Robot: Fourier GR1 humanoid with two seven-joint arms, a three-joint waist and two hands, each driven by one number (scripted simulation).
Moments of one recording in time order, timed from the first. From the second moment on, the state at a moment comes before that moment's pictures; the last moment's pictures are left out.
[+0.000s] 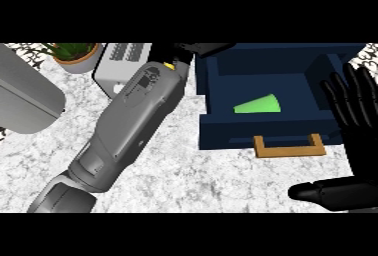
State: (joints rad) left arm -1.18 0.00 -0.18 -0.73 0.37 0.37 -0.28; right arm -0.11 -0.11 -0.10 -2.03 -0.17 0.16 0.15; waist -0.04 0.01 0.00
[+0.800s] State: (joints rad) left arm -1.29 0.00 -0.43 -0.44 0.55 0.42 -0.37; right arm -0.13 -0.11 -0.09 -2.01 -0.19 0.19 0.13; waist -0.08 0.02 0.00
